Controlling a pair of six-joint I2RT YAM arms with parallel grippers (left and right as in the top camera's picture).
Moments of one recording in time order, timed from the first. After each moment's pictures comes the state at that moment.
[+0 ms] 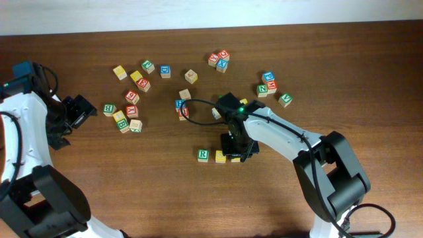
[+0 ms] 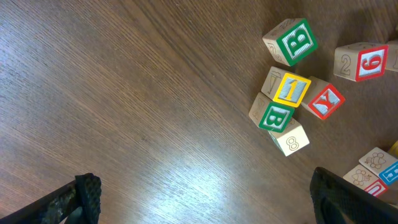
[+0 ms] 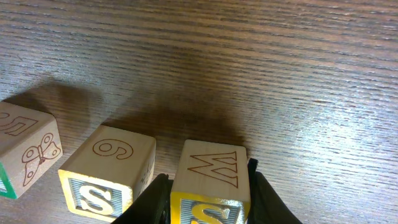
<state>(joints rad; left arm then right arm) 0.40 1.82 1.60 -1.26 0.08 -0.42 0.56 1.94 1.27 -0.91 -0.16 0.49</state>
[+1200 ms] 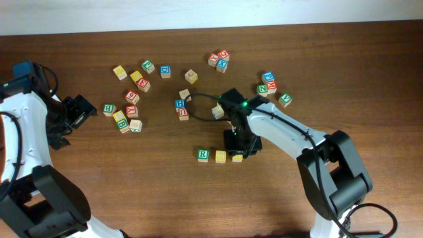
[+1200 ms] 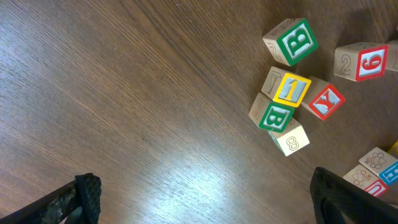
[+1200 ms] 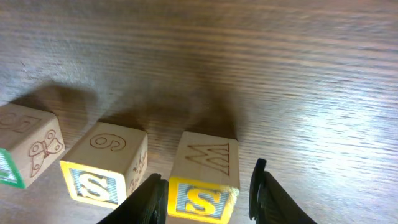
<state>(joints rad) 0.40 1.82 1.60 -1.26 0.08 -0.42 0.53 1.94 1.31 -0.98 -0.18 0.49</state>
